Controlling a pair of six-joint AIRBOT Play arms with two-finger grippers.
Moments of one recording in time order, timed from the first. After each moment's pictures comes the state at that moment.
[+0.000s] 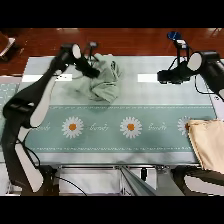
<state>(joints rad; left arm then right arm) -0.30 -2.03 2.03 1.40 -1.17 -1.35 0.14 -1.39 1.32 -1.57 1.03 1.72</state>
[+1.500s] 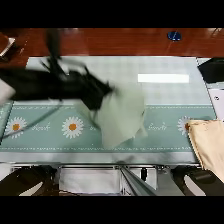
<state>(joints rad) -0.63 -0.96 1.14 0.99 -0.97 -1.37 0.14 -0.76 1.23 -1.57 1.17 1.64</state>
